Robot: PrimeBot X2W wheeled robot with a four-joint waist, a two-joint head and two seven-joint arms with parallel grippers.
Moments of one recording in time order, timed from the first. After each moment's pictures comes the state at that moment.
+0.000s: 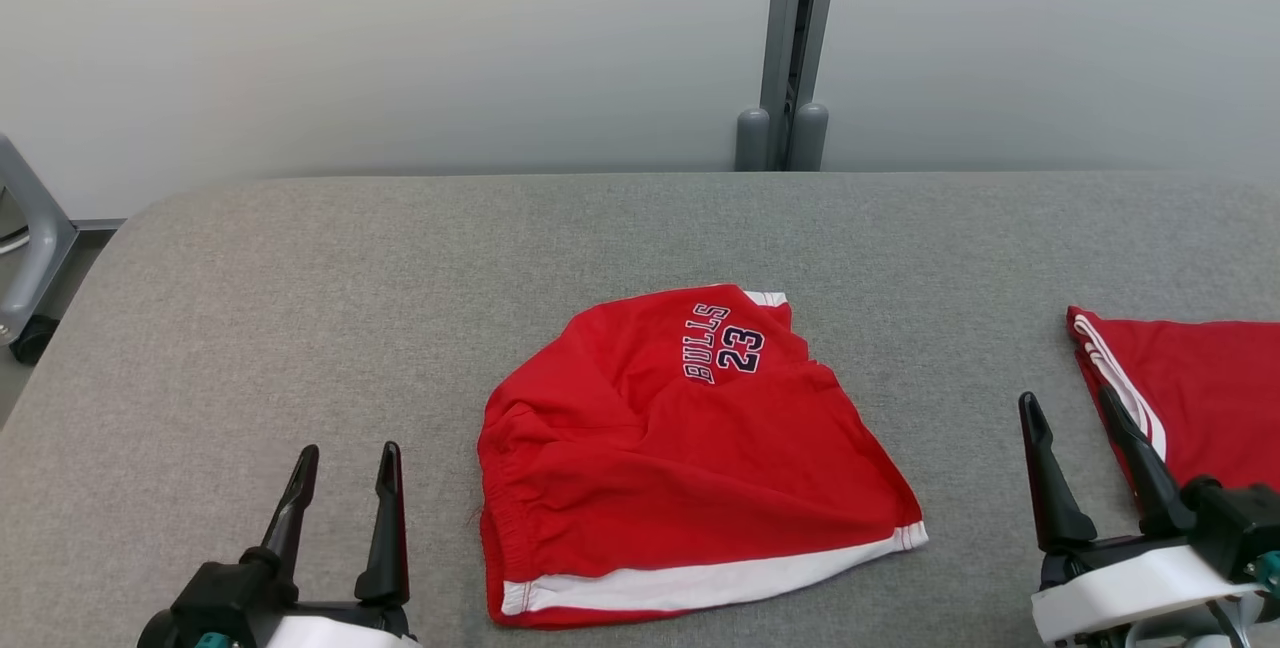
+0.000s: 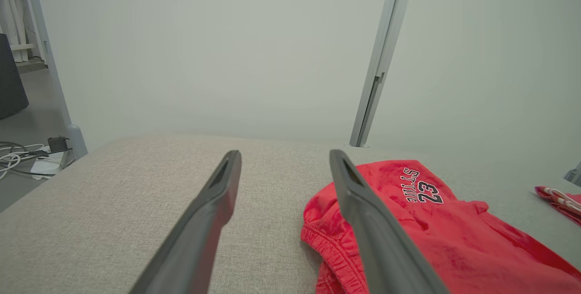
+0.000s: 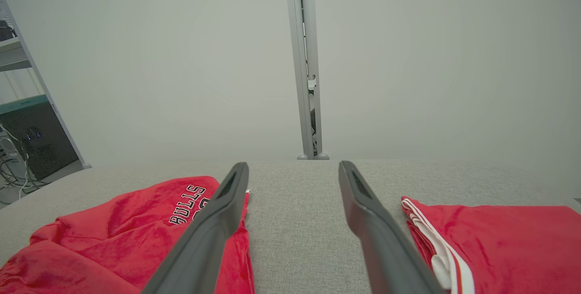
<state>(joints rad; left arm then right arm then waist) 0.07 0.07 -0.08 0.12 -0.26 0.01 -0.26 -0.03 -0.14 0.07 0.18 0.29 0.13 -0.26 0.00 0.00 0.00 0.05</state>
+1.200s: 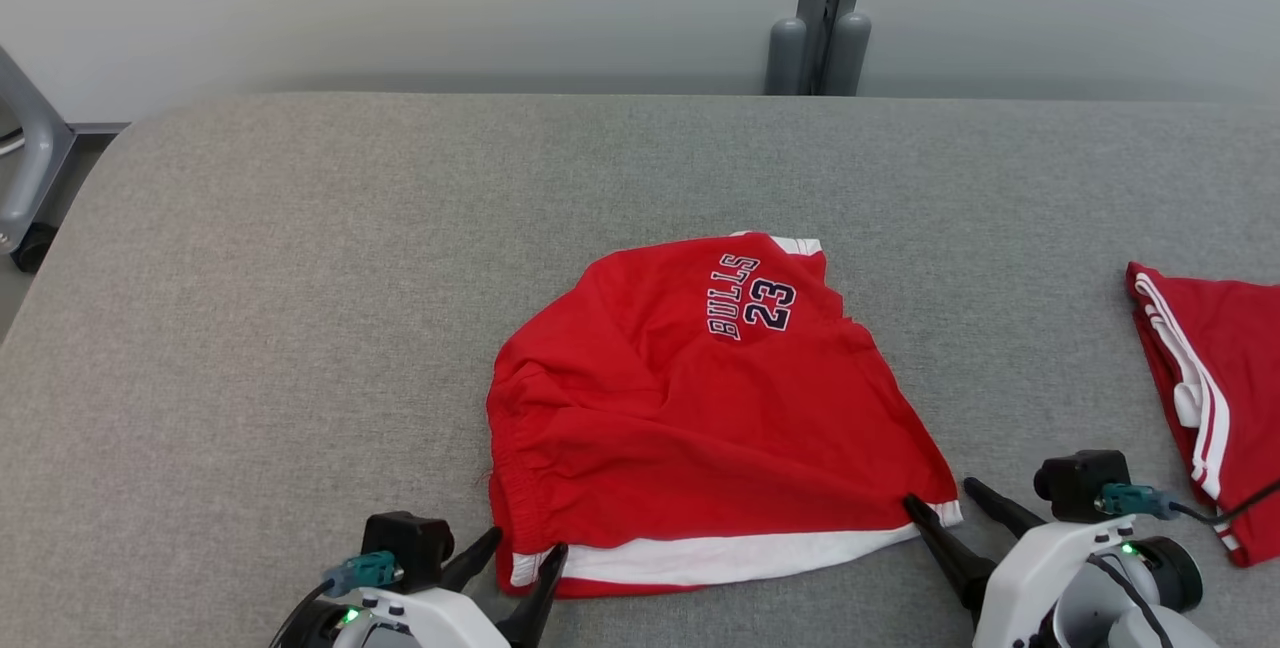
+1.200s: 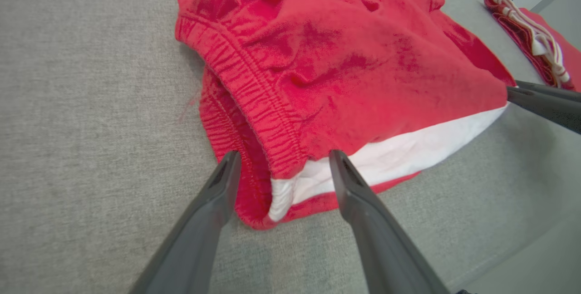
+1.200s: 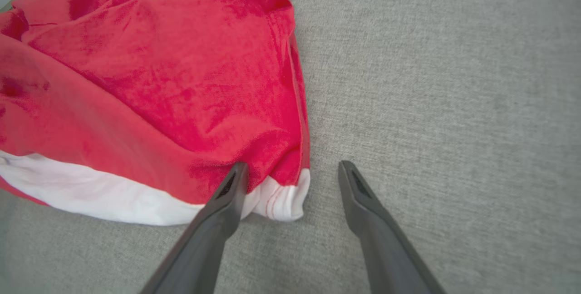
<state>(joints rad) 0.01 0.10 -0.29 0.16 -0.40 -0.11 0.25 -0.21 -0.33 0.48 0.44 0.62 0.13 0.05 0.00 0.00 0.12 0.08</state>
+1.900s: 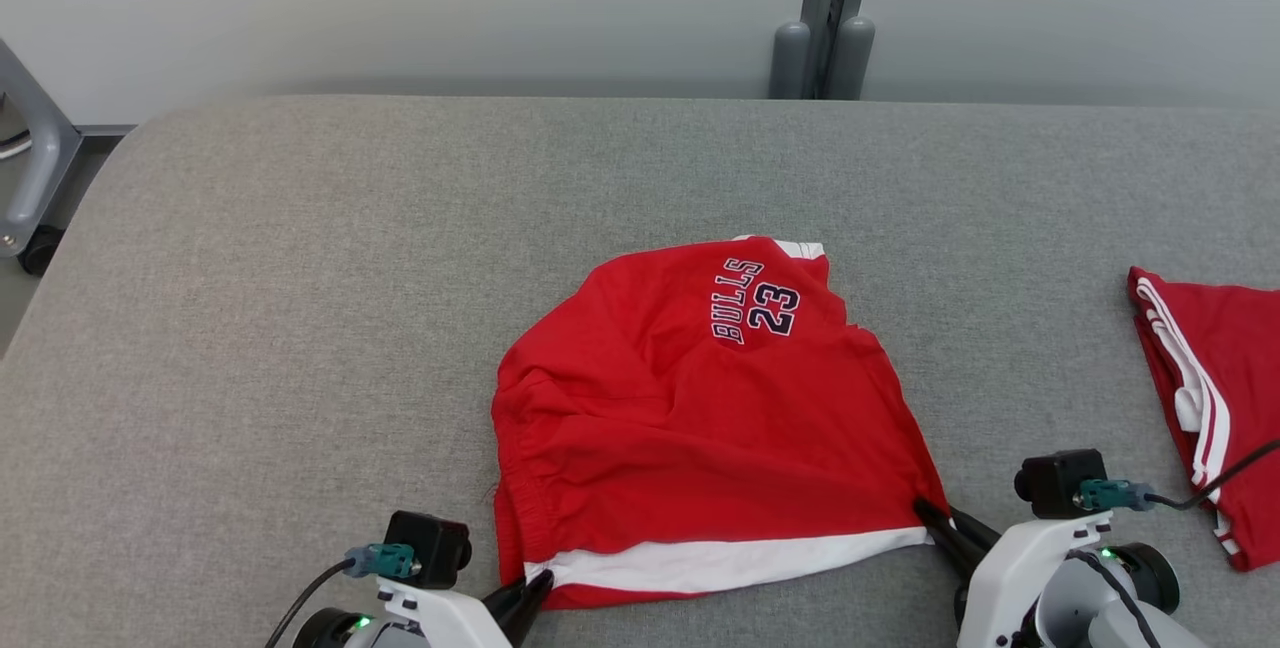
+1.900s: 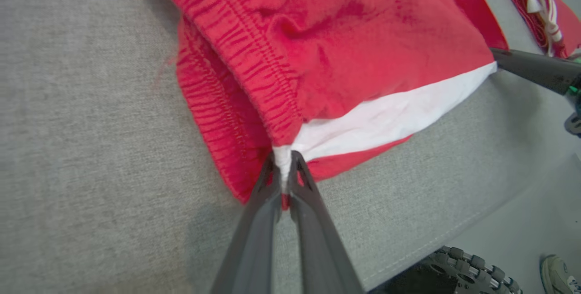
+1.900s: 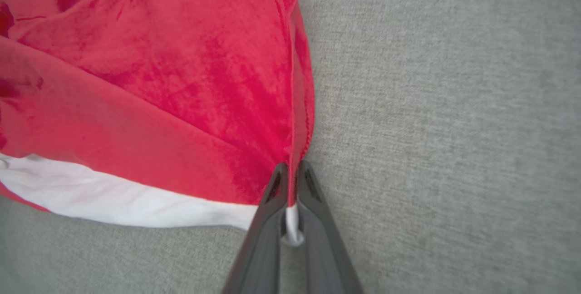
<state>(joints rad) -0.02 0.15 -0.37 0.20 -0.49 -0.12 0.37 -0.29 -0.31 0.58 0.56 0.71 0.13 0.04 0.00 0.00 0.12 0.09</state>
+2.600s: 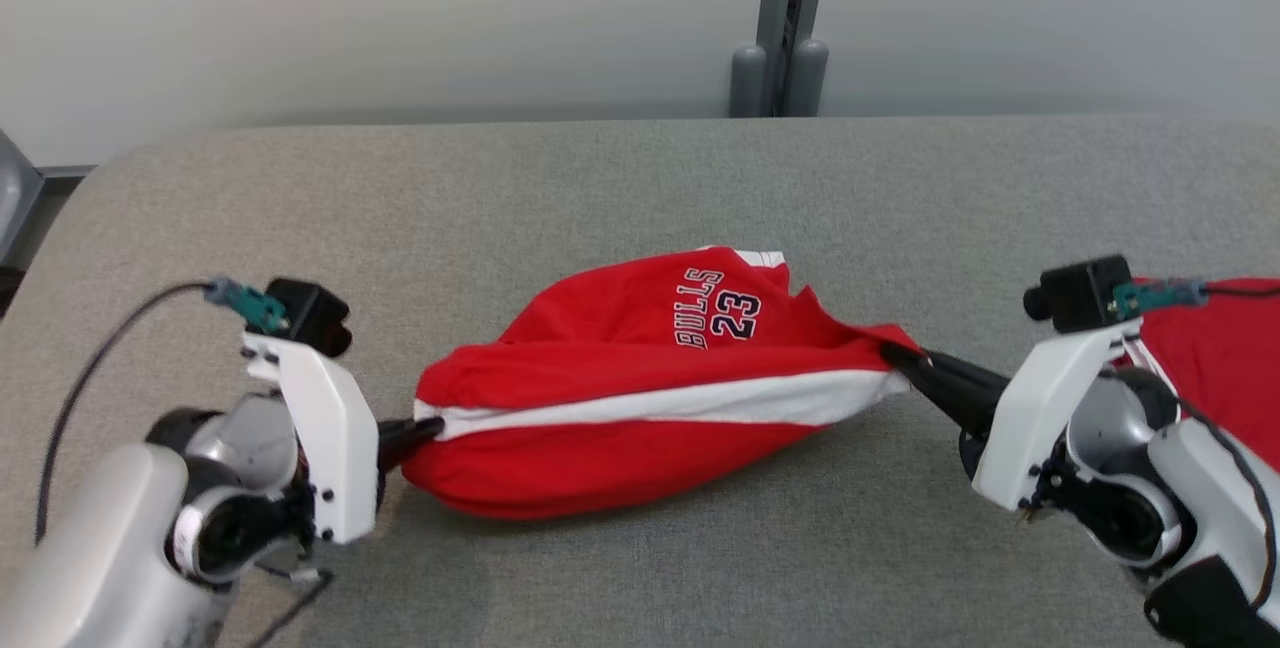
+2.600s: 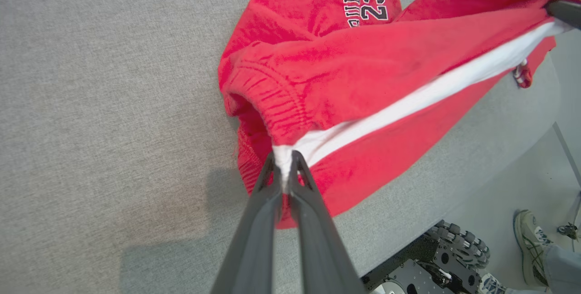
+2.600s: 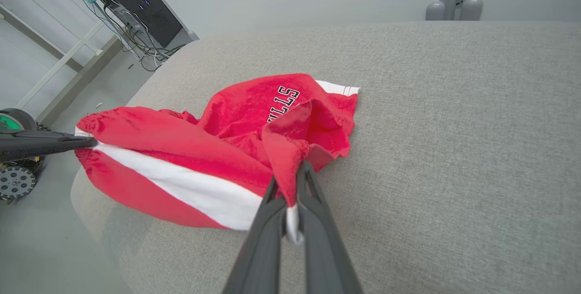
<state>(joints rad) -0.37 0.39 -0.34 0.16 -0.85 -0.13 0.88 -0.47 -0.43 0.57 0.26 0.96 0.13 0.34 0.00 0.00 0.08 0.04</state>
